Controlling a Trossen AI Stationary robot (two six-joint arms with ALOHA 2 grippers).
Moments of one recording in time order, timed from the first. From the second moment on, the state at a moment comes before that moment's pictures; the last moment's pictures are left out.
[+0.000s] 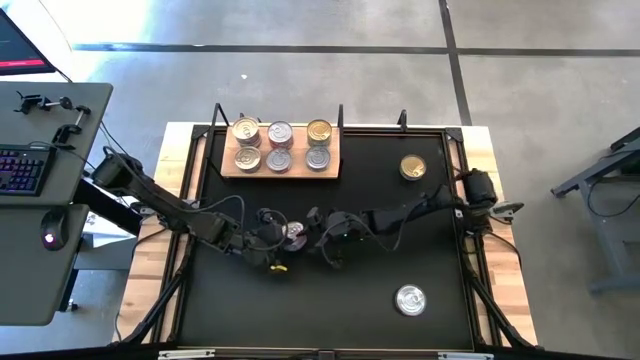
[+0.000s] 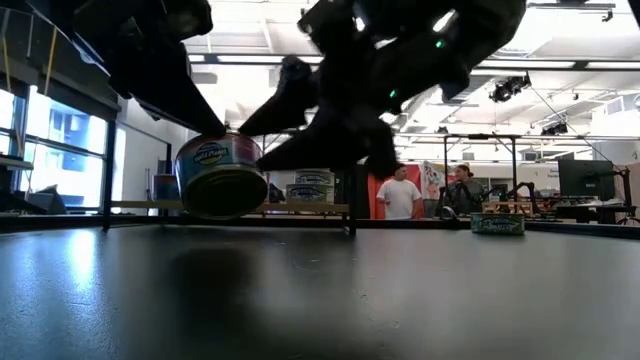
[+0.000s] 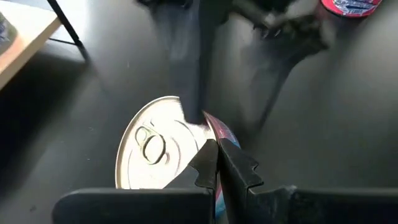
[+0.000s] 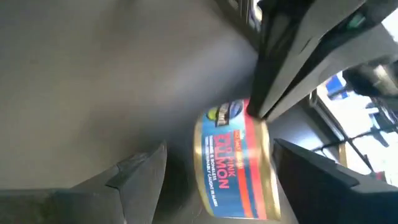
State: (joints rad) left arm -0.44 1.40 0.71 -0.12 -0.53 -0.49; right arm 0.15 1.95 1.09 0.38 0.02 -0.76
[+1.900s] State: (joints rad) left arm -0.43 1.45 0.83 -0.43 -0.48 -0.21; right arm 0.14 2.00 1.16 0.29 0.06 -0.15
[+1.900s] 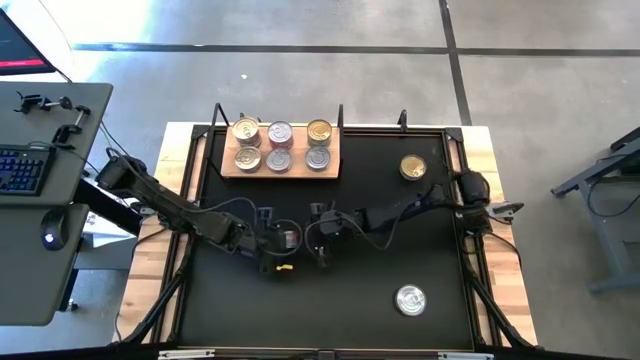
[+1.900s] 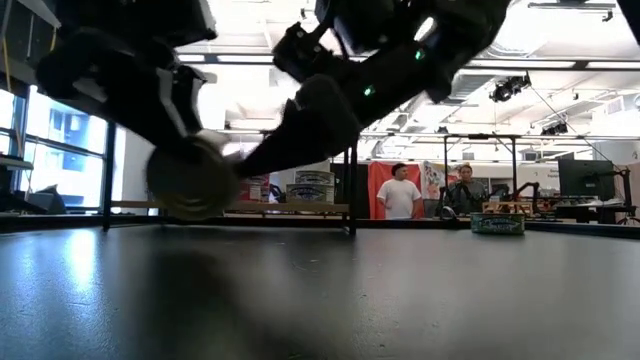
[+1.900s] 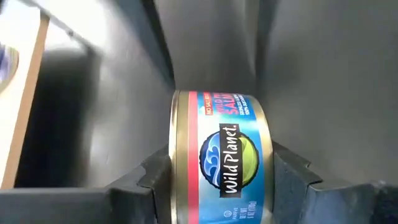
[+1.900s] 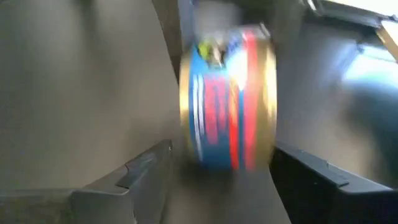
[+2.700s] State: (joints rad) left arm 0.00 1.36 0.95 -1.05 -0.95 0.09; right arm 0.27 1.91 0.59 0.85 0.37 0.16
